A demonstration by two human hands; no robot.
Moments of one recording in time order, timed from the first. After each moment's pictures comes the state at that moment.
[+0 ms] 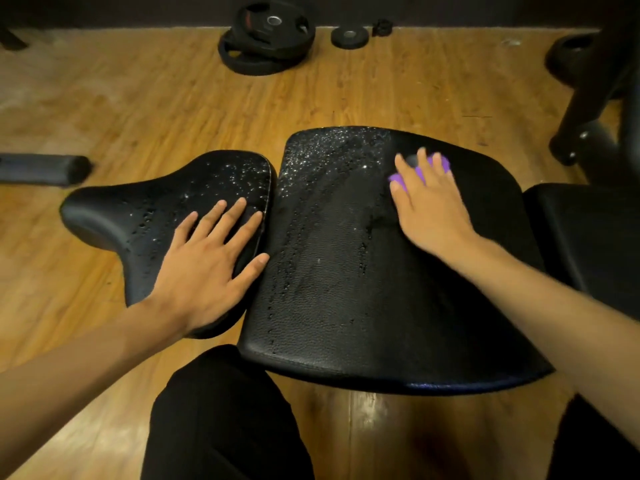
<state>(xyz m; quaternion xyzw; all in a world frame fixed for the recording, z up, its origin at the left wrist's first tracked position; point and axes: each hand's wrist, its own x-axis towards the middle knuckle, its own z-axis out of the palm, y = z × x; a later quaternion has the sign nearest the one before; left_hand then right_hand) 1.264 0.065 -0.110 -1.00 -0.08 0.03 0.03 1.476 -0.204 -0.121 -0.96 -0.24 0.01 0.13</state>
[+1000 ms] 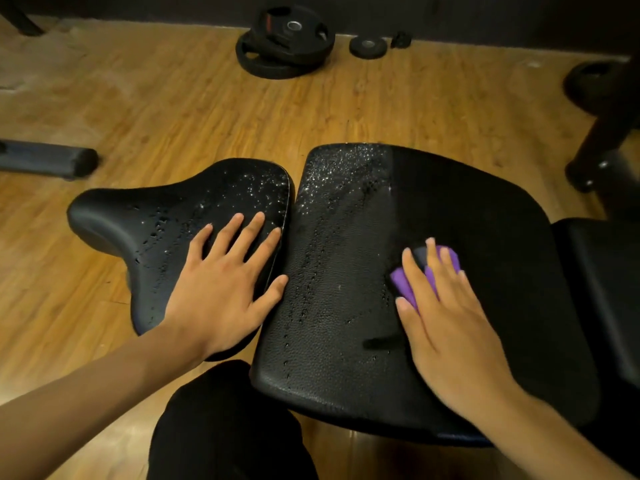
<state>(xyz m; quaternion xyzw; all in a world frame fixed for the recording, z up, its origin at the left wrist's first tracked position) 1.265 0.063 -0.114 -0.99 -0.08 0.03 0.05 1.355 -0.221 -0.110 -0.94 -0.31 0.09 0.13</state>
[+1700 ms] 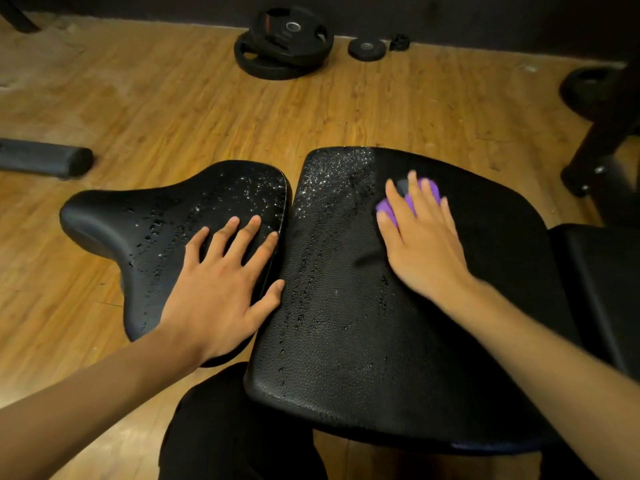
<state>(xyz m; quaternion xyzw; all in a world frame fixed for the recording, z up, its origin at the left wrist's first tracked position) 1.268 0.061 -0.110 -0.99 -0.09 0.05 0.04 1.450 -0.163 -0.111 -0.95 -0.26 0.02 0.14</state>
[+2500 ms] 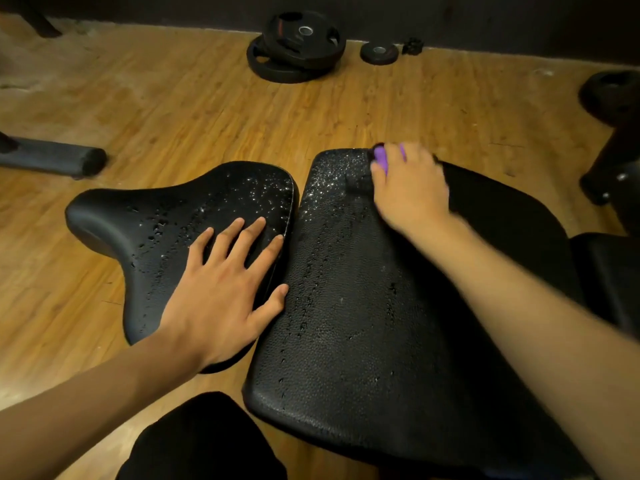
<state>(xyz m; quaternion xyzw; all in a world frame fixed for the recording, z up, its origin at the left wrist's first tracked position) 1.268 0.060 -0.110 -0.99 -0.09 0.06 0.04 1.514 -0.100 -0.105 -0.96 -0.23 -0.01 0.13</state>
